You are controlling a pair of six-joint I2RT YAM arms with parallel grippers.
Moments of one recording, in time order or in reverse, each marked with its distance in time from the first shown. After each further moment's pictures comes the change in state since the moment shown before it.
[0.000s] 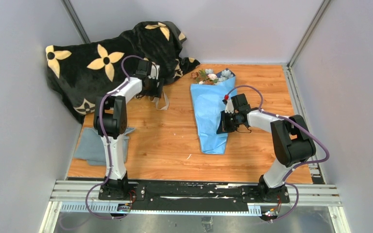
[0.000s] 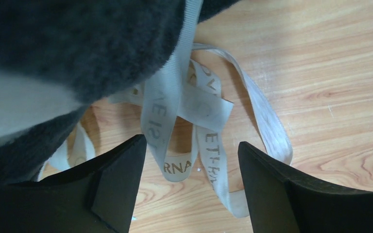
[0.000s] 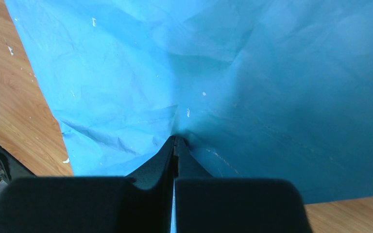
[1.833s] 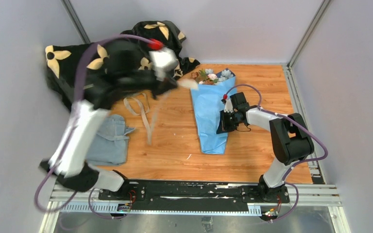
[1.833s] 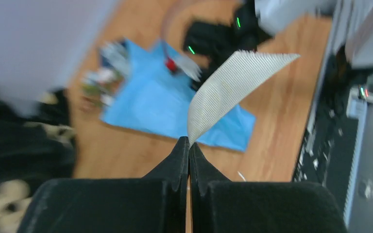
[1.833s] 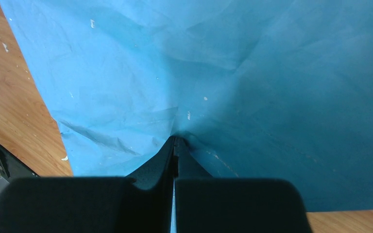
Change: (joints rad) left arm -0.303 -0.786 0.460 -0.487 0.515 0.307; right arm 0.002 0.027 0.043 -0.052 0.001 -0.022
